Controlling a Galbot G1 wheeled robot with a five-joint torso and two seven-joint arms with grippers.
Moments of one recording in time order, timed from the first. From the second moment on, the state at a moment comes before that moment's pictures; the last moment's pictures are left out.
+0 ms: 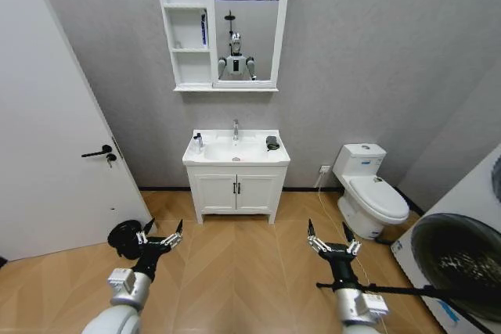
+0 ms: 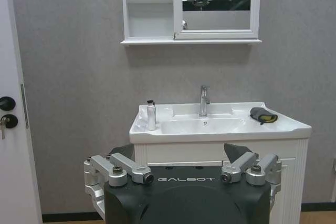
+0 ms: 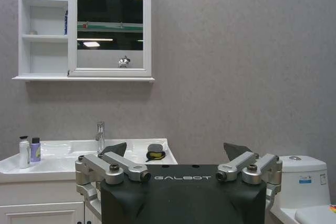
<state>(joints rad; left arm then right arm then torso) 1.56 -1.34 -0.65 -2.23 -0.25 0.17 0.02 -1.71 1.37 0.53 2.27 0.13 0.13 0.25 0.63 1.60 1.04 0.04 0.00</state>
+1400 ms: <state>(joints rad) 1.57 -1.37 -0.64 -2.24 -0.21 0.16 0.03 -1.72 1.35 0.54 2.29 0.17 0.12 0.25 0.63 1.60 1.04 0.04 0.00</state>
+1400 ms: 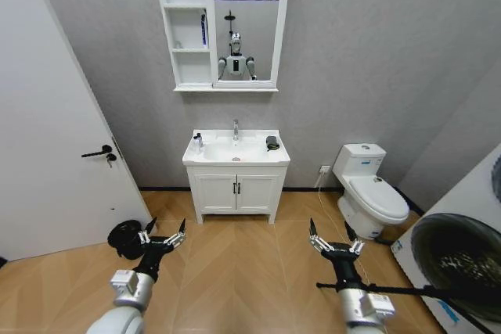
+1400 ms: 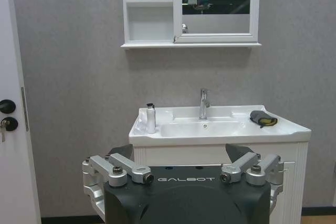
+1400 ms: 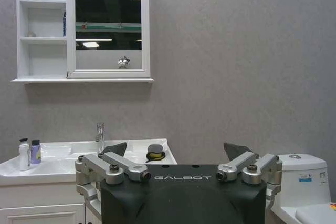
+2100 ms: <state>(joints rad) 1.58 -1.37 -0.64 -2.25 -0.20 0.16 0.03 -1.72 1.36 0.53 2.28 0.15 0.13 0.24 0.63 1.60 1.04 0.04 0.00</state>
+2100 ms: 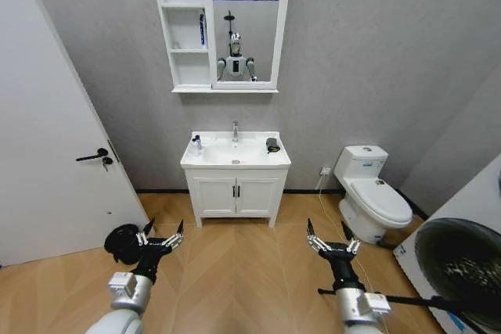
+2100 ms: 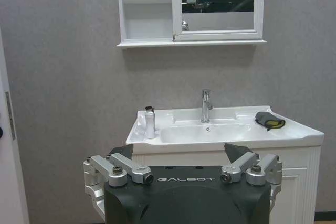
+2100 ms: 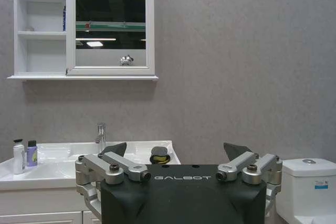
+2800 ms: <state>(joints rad) 1.55 -1.37 -0.62 -2.17 -0.18 0.14 0.04 -1.74 1.37 0.52 2.28 0.13 0.15 0.24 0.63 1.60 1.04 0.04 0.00</state>
